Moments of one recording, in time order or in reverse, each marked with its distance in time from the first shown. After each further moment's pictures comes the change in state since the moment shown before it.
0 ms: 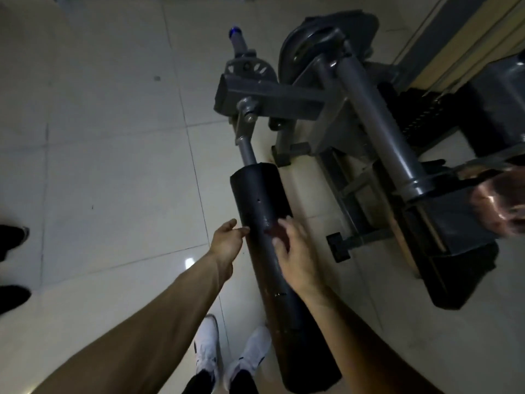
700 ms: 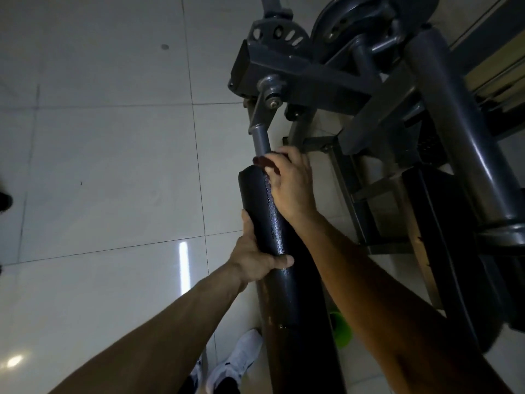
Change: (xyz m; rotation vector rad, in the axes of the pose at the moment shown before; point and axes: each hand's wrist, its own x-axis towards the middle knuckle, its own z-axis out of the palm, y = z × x) left_hand 0.081 -0.032 0.020 0.240 -0.272 0.193; right_hand 0.185 -0.033 0.035 -0.260 0.168 -0.407
